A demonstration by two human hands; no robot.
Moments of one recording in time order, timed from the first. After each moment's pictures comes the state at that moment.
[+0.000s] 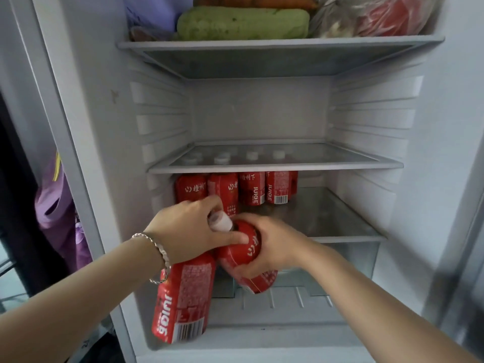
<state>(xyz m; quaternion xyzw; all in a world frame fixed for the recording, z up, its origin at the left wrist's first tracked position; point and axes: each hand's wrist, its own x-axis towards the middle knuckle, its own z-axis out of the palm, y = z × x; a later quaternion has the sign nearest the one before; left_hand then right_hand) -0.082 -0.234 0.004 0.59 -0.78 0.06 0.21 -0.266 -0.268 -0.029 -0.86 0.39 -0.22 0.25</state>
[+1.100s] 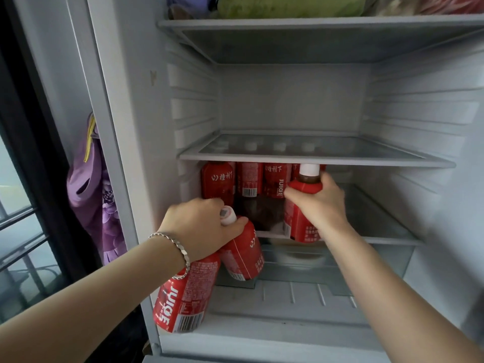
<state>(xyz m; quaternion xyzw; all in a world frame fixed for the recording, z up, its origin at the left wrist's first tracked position) -0.063 -0.237 -0.018 0.67 -0.70 0.16 0.19 -0.264 -0.304 -0.024 -0.56 0.58 -0.52 0.28</state>
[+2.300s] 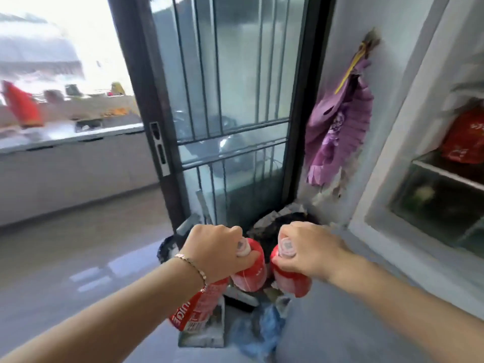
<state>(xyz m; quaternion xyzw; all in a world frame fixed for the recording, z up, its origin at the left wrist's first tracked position) -0.019 0.144 -0.124 0.90 -0.42 0.11 -0.01 -0.105 -0.025 -0.119 -0.99 0.04 -0.08 0.07</state>
